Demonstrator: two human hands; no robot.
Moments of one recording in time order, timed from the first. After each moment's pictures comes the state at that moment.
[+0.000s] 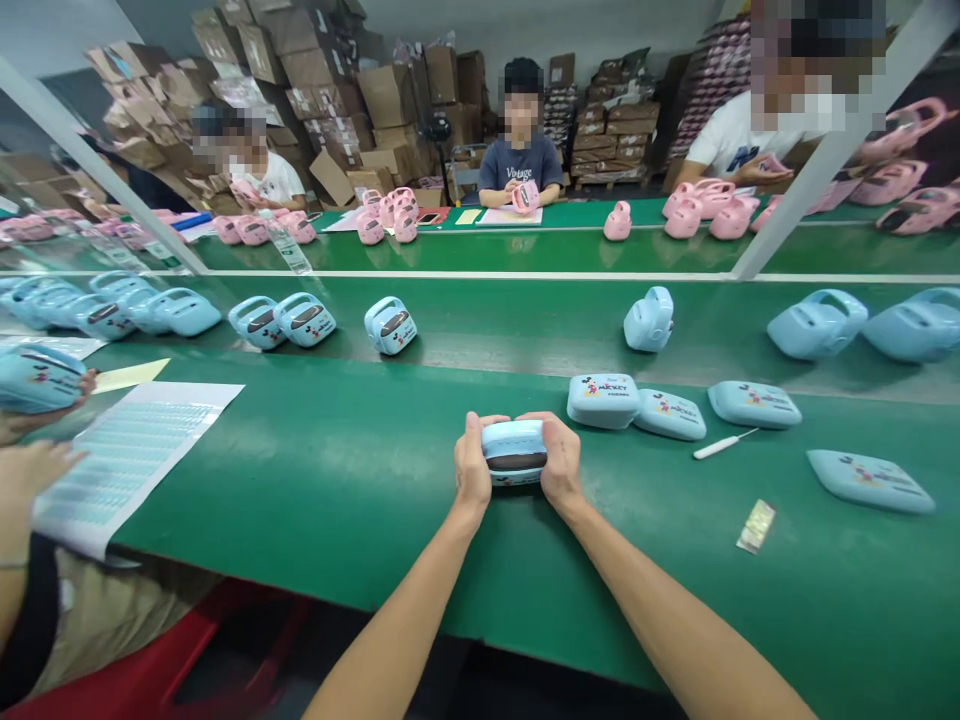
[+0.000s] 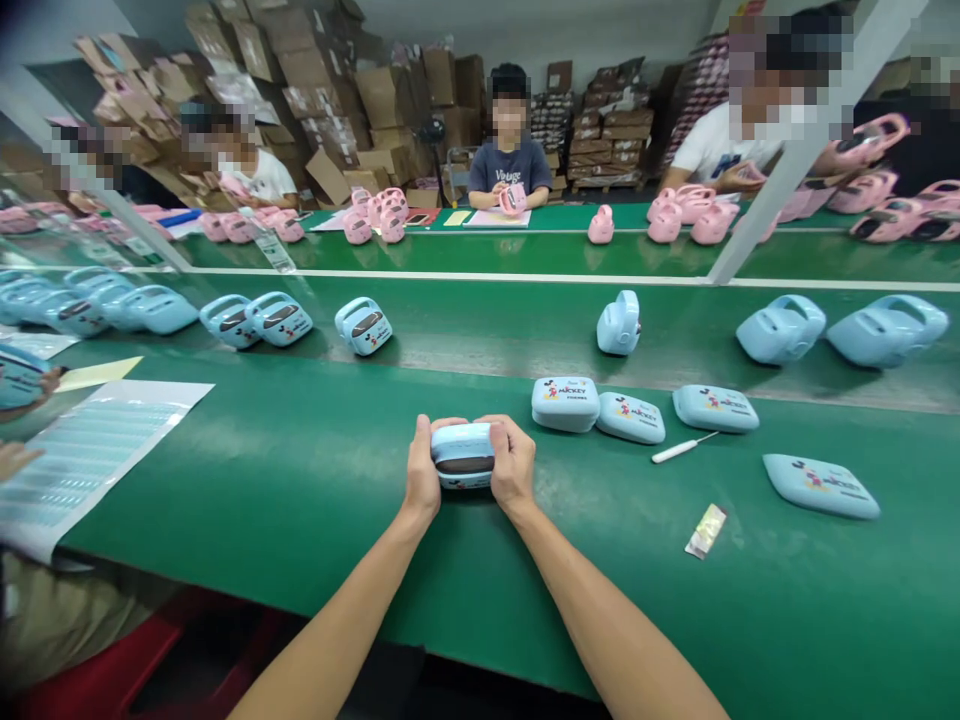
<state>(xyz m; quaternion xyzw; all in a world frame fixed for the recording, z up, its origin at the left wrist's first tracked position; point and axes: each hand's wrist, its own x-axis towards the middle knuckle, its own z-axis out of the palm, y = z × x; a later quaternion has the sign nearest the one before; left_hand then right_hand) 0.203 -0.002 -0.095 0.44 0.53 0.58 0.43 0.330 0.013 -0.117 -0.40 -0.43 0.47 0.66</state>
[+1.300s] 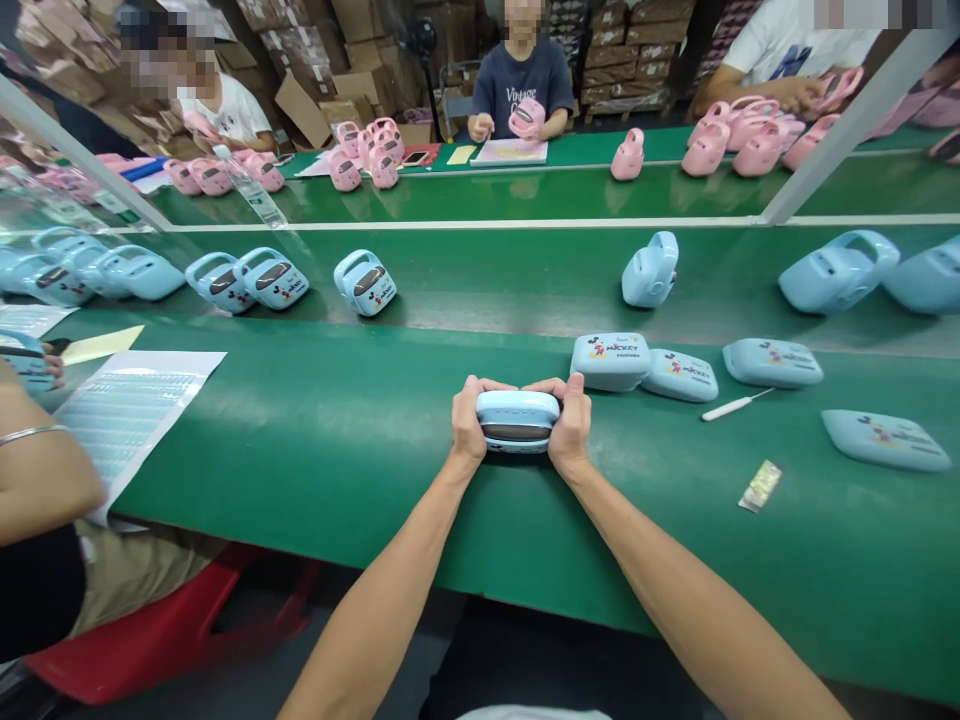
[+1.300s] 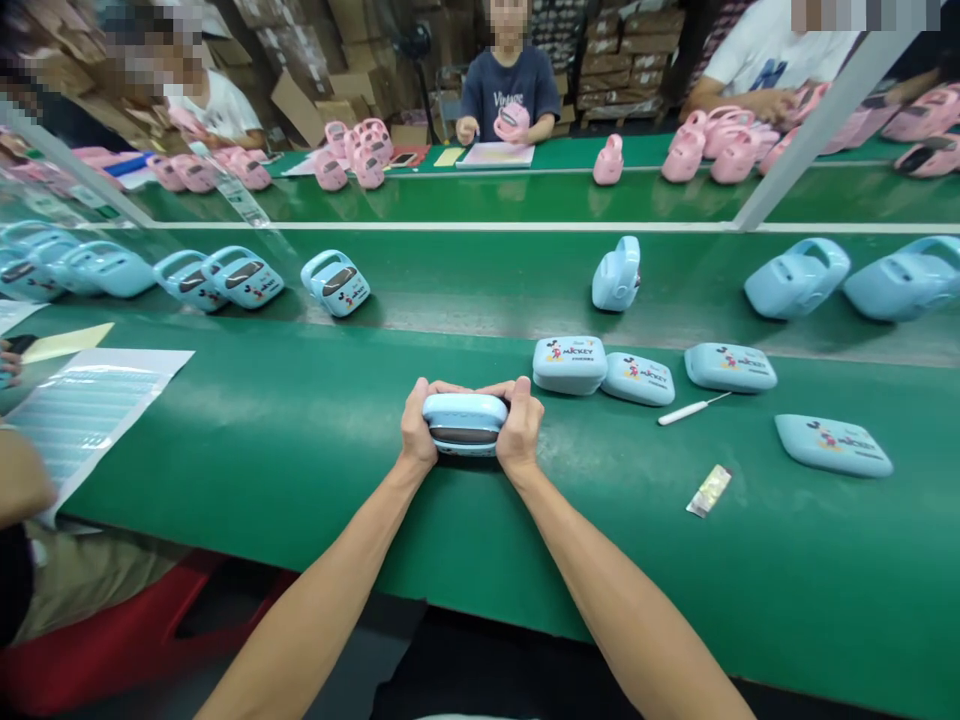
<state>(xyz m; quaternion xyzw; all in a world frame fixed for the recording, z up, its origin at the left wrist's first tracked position) 0.204 0.018 -0.108 0.45 0.47 0.58 0.49 0.335 0.014 -0.115 -0.48 -0.42 0.41 0.65</state>
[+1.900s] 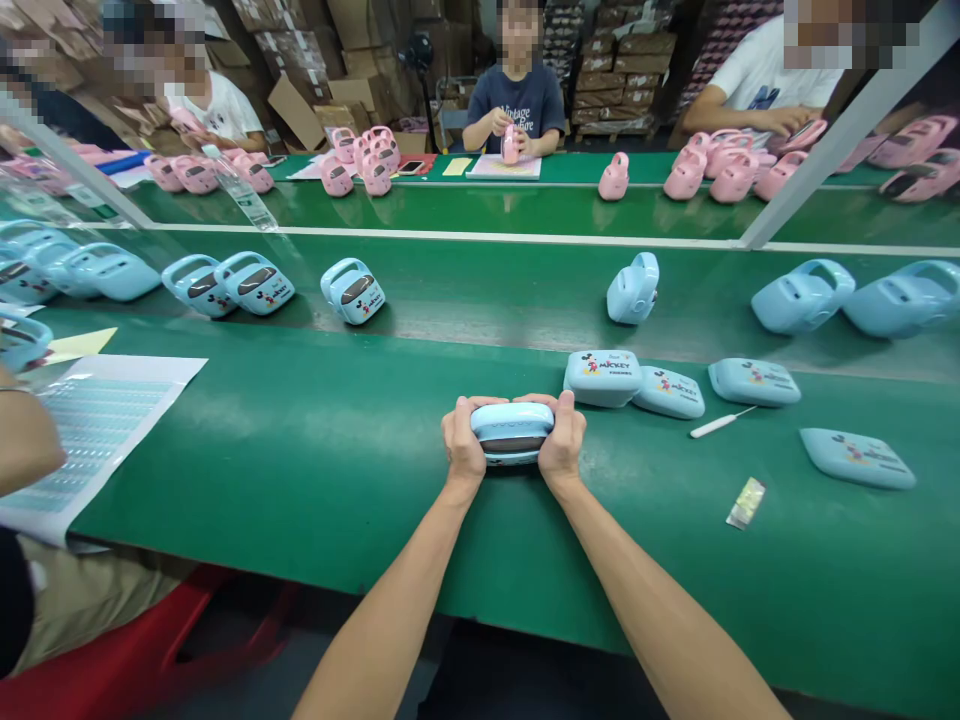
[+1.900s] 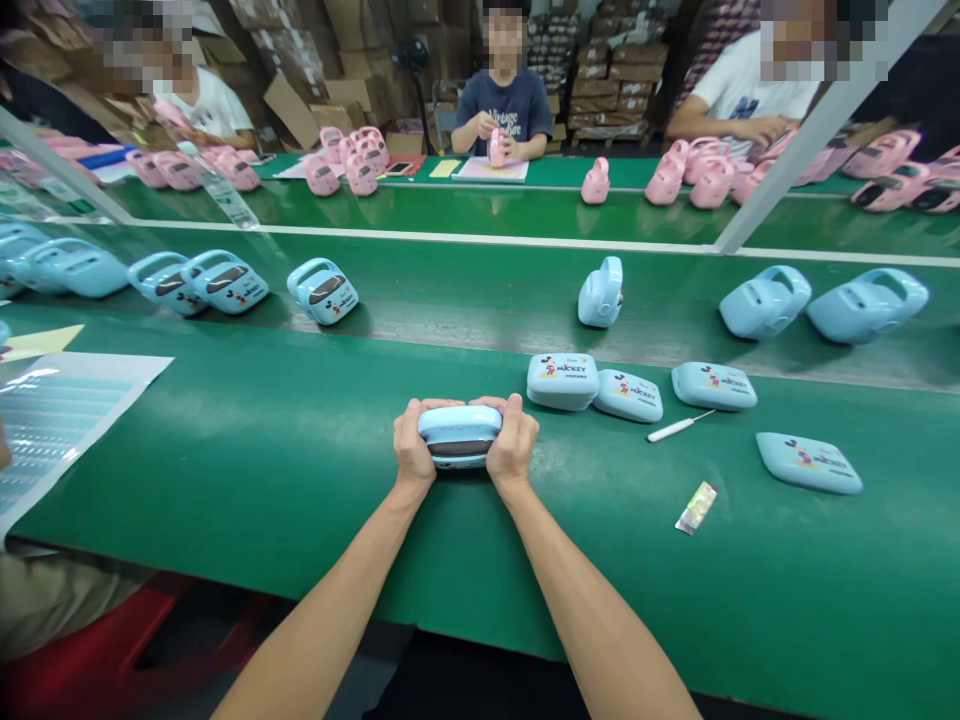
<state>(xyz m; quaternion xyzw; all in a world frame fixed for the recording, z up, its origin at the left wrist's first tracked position) 0.213 0.011 -0.105 0.43 0.51 0.62 0.41 0.329 0.011 -0.113 -0.51 -0.42 0.39 0.65</state>
